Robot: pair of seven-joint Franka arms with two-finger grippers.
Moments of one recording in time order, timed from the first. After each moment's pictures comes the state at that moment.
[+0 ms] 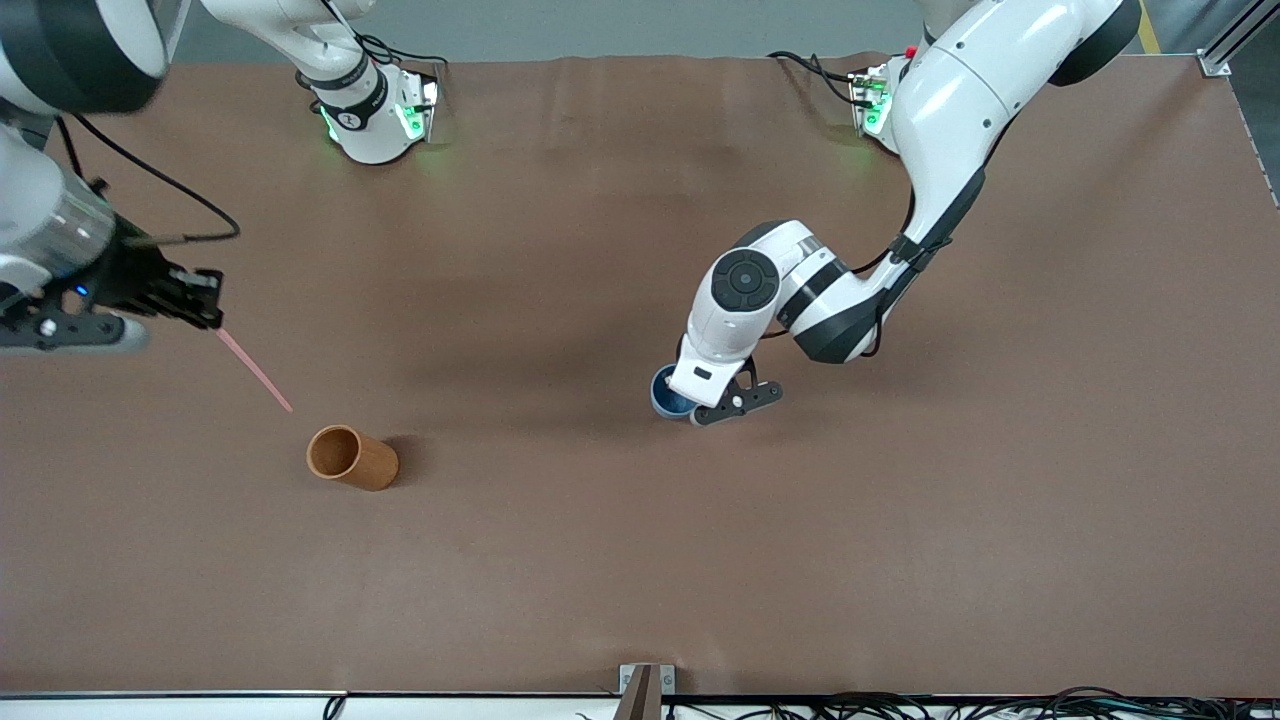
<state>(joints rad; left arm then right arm) -0.20 0.74 -0.59 -1.58 0.44 2.26 -1.25 0.07 0.10 0.04 -1.46 -0.01 1.52 0.10</state>
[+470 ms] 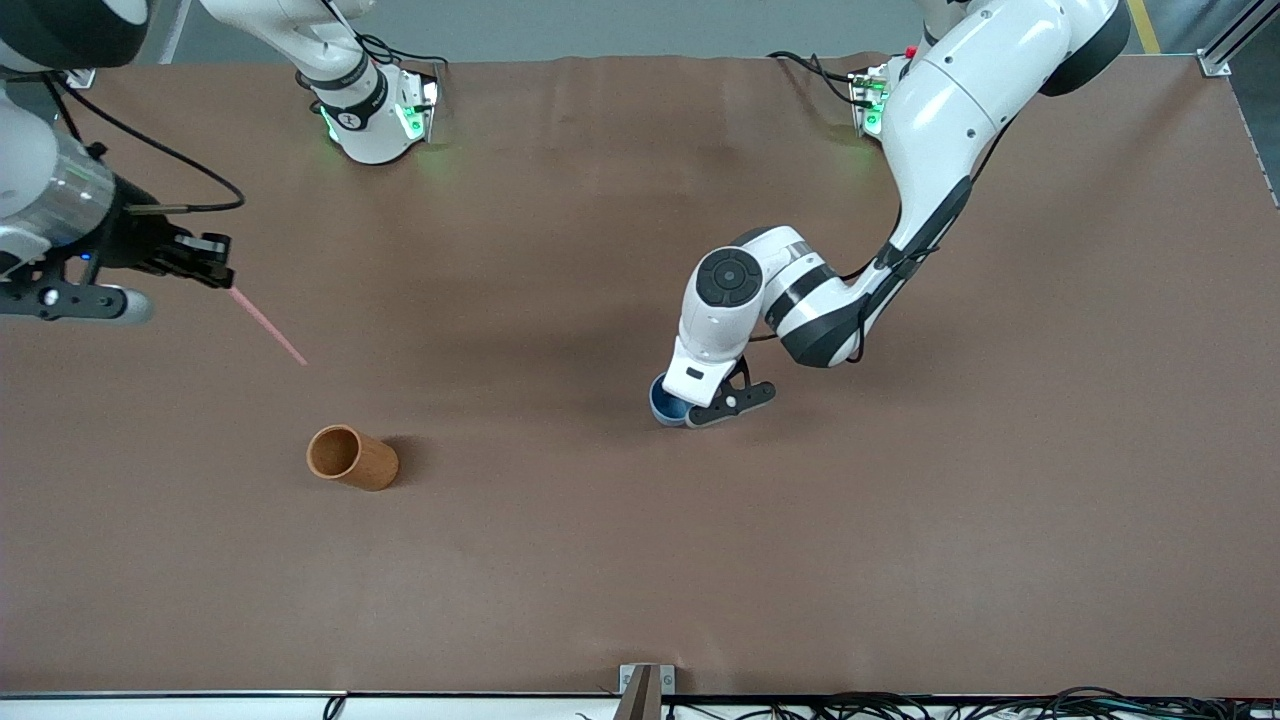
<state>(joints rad) -0.21 0.77 -0.59 -1.57 0.52 2.27 -1.32 0.12 0.11 0.06 -1.43 0.05 1.42 0.28</state>
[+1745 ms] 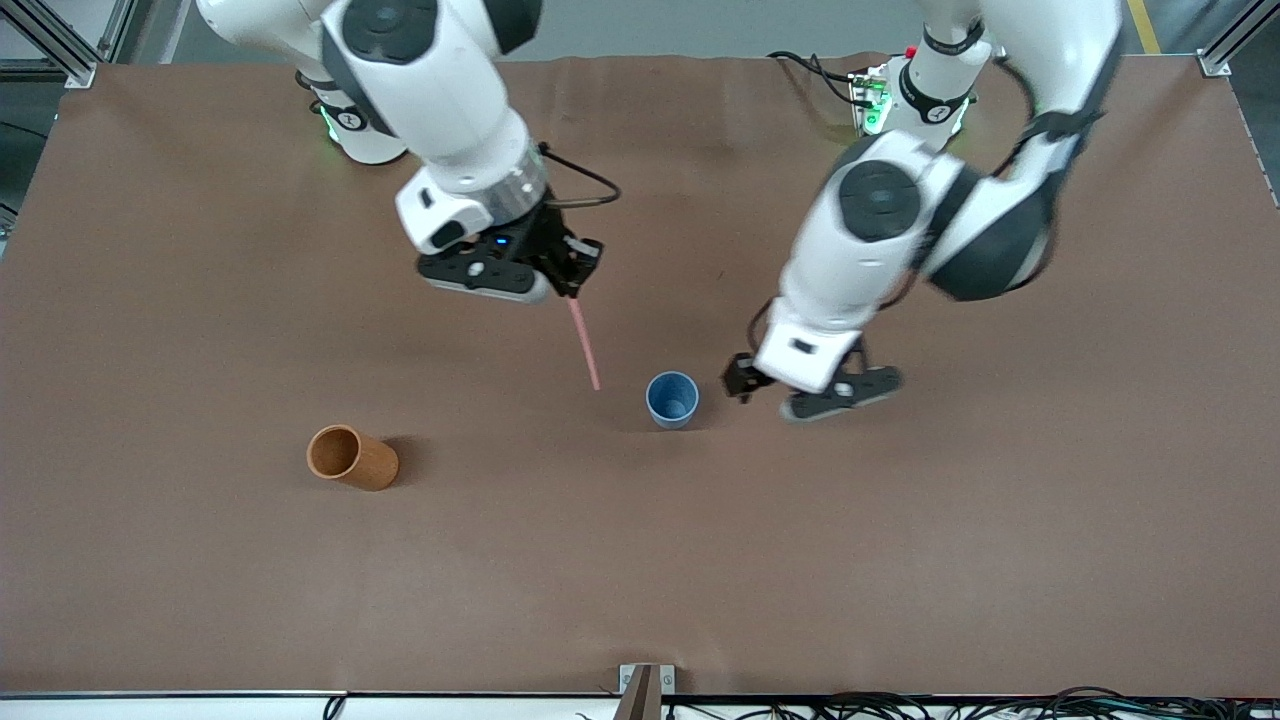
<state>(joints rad) -0.16 0.37 -0.38 -1.50 0.12 1.97 -0.79 0.62 0.33 0.07 -1.37 0.11 1.89 0.95</state>
